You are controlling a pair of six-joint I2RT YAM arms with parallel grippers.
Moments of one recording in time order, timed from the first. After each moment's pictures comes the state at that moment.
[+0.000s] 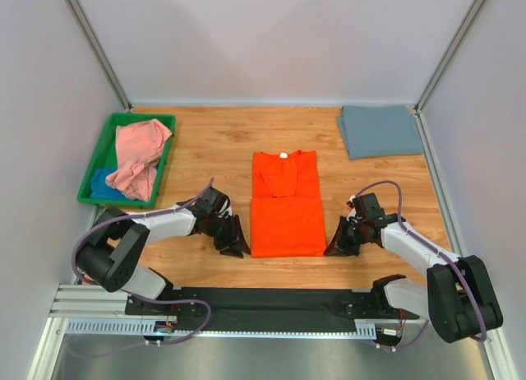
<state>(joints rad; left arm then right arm) -0.57 1.47 0.58 -0.32 0.53 -0.85 0.27 1.16 0.44 -0.50 -0.45 0.66</state>
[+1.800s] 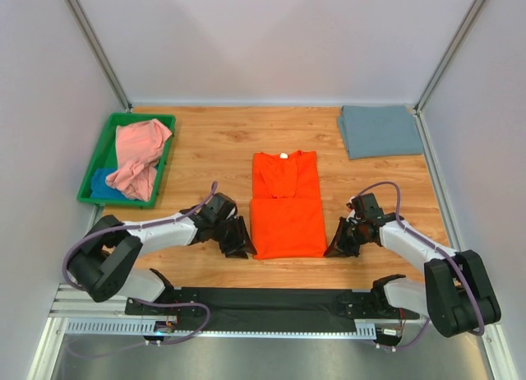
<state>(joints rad) -0.70 1.38 0.54 -0.22 0.38 -1.02 0.27 1.20 0.44 -0.50 -0.44 0.67</state>
